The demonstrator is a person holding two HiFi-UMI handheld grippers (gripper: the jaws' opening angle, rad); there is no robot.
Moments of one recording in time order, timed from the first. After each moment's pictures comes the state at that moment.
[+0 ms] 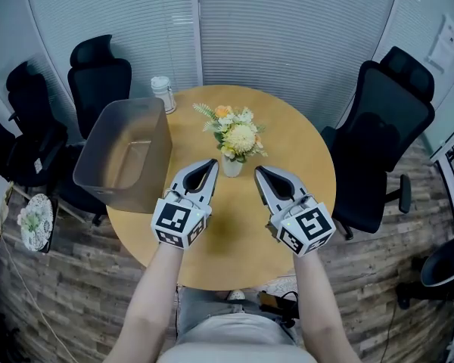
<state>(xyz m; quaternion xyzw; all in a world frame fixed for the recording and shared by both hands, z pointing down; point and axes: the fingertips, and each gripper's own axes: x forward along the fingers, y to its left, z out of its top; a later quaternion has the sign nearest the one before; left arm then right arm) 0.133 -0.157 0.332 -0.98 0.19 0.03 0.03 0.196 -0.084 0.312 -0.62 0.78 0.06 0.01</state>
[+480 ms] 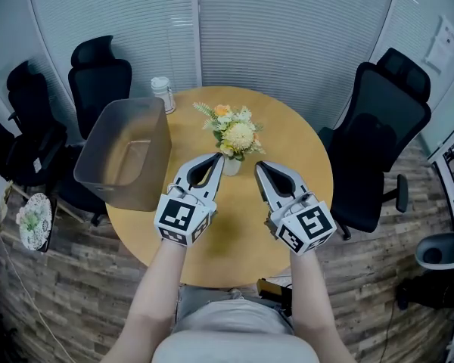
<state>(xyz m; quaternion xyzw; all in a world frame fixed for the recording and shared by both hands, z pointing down) 0.138 -0.140 0.304 -0.98 0.18 0.06 0.06 0.192 -0.074 0.292 -0.63 0.77 0.08 0.03</state>
